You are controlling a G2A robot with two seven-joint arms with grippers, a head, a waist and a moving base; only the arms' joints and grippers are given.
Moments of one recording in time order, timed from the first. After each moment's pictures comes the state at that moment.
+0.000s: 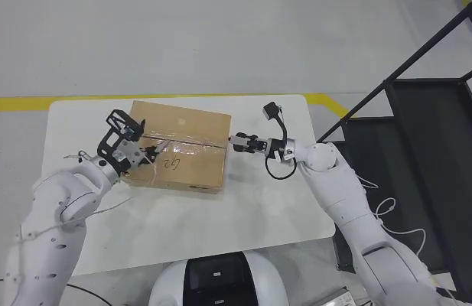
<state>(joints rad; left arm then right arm) 1.26 -1.07 -1.39 -1.79 1.15 -0.57 -0.48 -0.95 -1.27 1.18 -1.09 0.15 -0.57 0.96</state>
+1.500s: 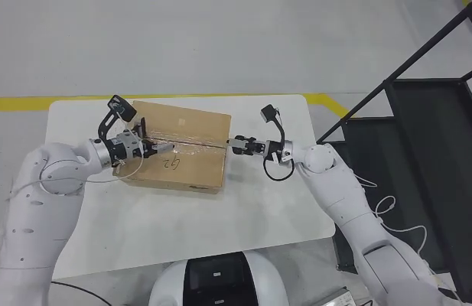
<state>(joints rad) 1.01 -1.06 -1.31 -1.43 0.57 -0.68 -0.77 -0.94 -1.25 1.12 -1.07 0.17 -0.58 0.93</state>
